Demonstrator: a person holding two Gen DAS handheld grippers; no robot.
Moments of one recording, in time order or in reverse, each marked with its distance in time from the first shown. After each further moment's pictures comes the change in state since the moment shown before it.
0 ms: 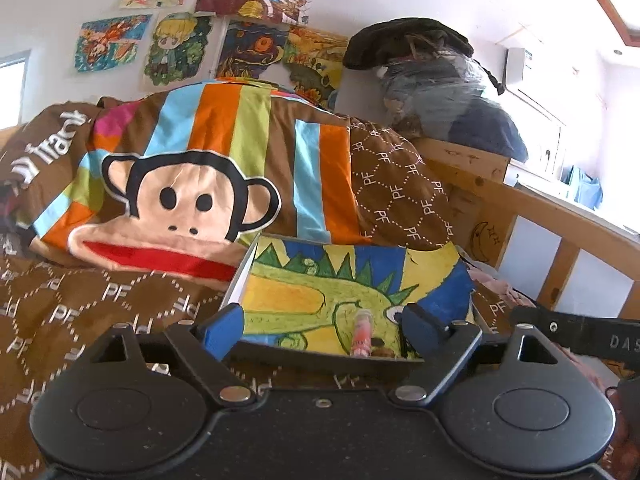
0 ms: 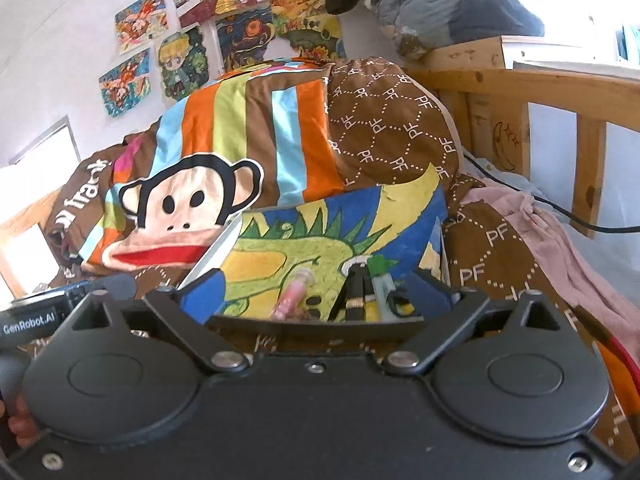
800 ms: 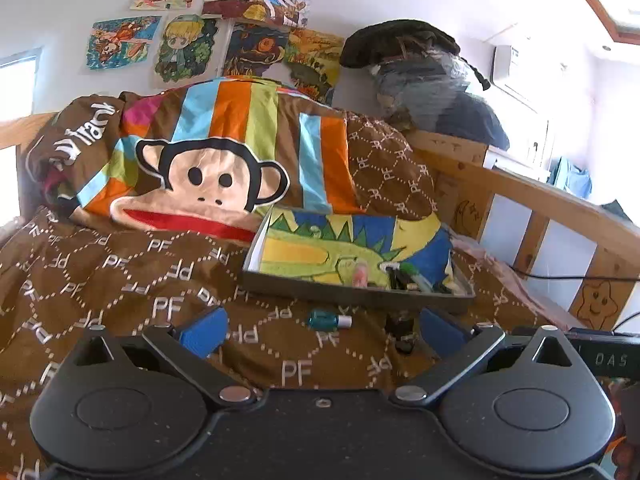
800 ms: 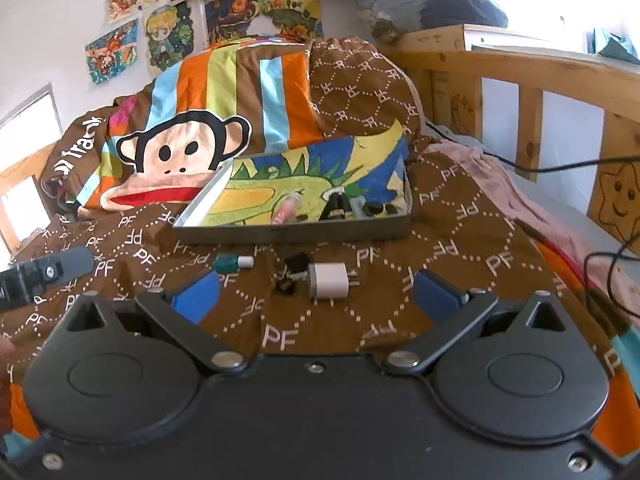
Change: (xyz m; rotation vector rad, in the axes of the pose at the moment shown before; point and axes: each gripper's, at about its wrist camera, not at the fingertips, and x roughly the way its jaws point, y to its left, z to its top) left arm -0.104 0.014 -0.055 0.018 0.015 -0.007; right arm -0.138 0.044 -0.098 -0.022 0.063 -0.117
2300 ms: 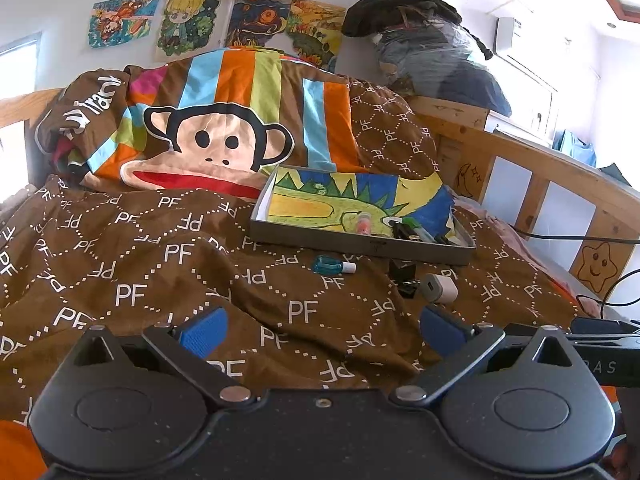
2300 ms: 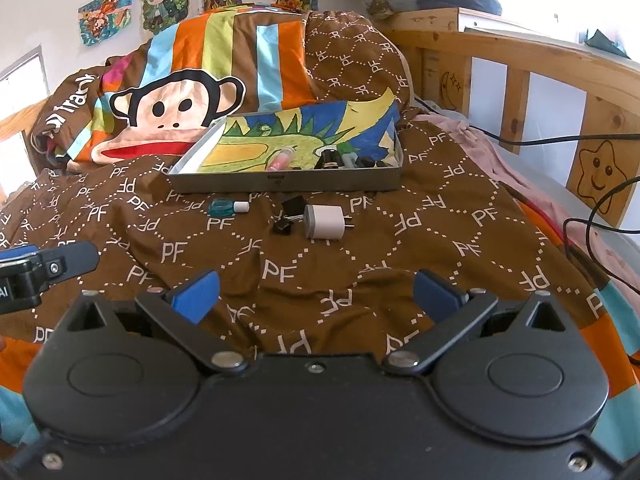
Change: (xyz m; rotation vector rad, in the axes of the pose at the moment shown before) left arm -0.015 0.001 -0.030 0.008 0.091 0.014; right arm -0.001 0.011 -0.033 -0.059 0.088 -0.055
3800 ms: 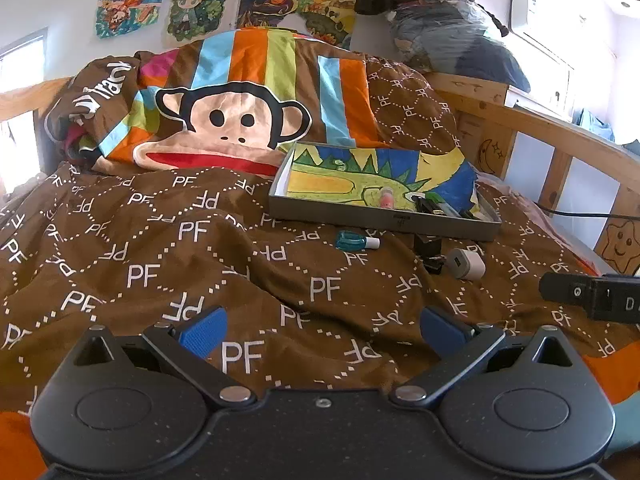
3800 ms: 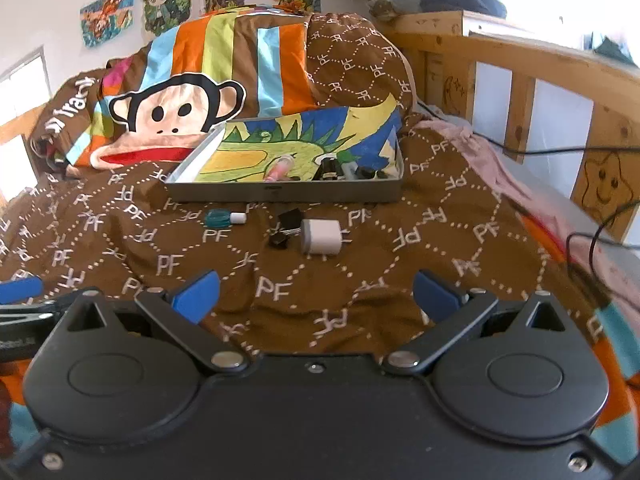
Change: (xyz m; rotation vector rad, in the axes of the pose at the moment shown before) left arm 0.017 0.004 -0.009 0.023 0.058 0.065; right arm 0.021 0.004 0.015 -0.009 -0.011 -0.011
